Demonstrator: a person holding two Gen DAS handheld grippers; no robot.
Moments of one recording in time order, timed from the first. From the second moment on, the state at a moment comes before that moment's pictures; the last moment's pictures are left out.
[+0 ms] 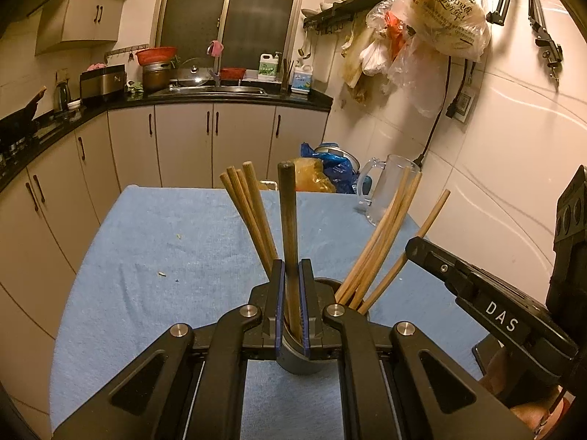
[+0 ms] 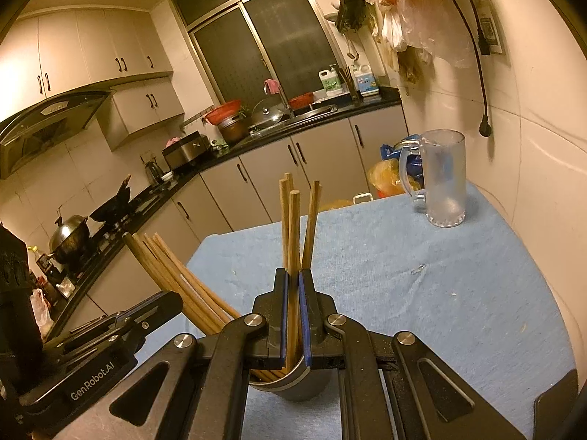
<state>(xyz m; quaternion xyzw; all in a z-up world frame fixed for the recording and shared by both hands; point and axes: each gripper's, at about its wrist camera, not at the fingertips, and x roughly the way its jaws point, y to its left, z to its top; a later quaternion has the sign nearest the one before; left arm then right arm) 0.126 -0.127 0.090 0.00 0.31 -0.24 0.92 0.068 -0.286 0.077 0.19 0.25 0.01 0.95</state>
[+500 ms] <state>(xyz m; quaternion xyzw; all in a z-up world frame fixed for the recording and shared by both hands) 0.125 -0.126 0.090 0.00 0.31 -0.24 0.92 0.068 -0.287 0.074 0.19 0.26 0.01 0.95</state>
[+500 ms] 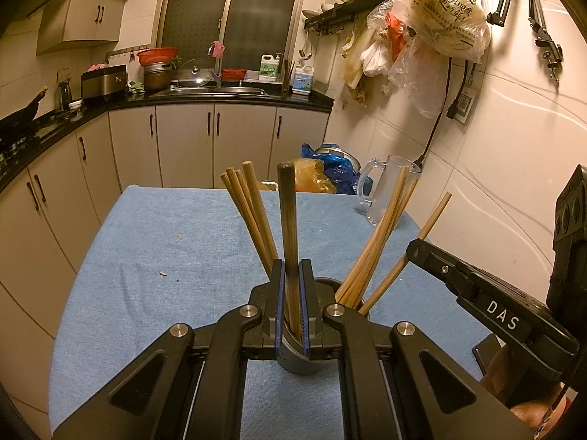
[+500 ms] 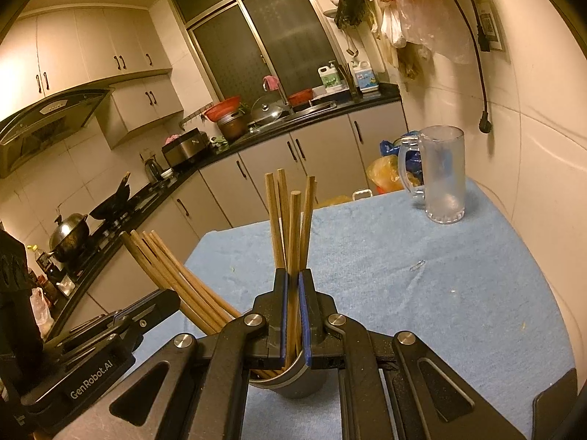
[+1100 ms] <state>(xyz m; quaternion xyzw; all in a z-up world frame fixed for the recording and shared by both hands) 0.124 -0.122 0.090 -0.01 0.31 -0.23 0.92 0.066 -0.289 0.075 0.19 0.26 0.01 0.95</state>
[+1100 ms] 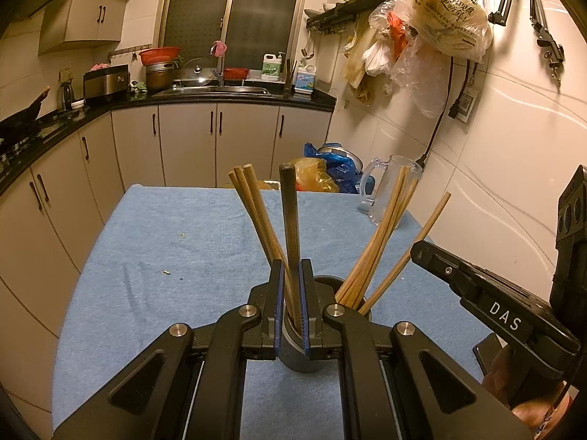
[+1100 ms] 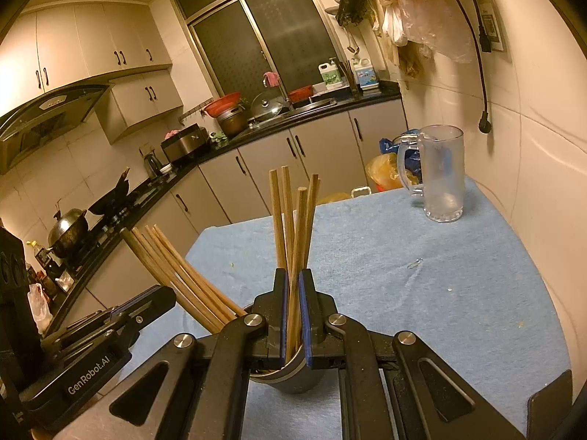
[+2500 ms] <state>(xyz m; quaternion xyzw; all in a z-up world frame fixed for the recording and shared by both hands) -0.026 -0.056 0.055 0.12 0.30 -0.04 0.95 -0.081 -0.237 0.057 0.05 0.27 -0.12 0.95</state>
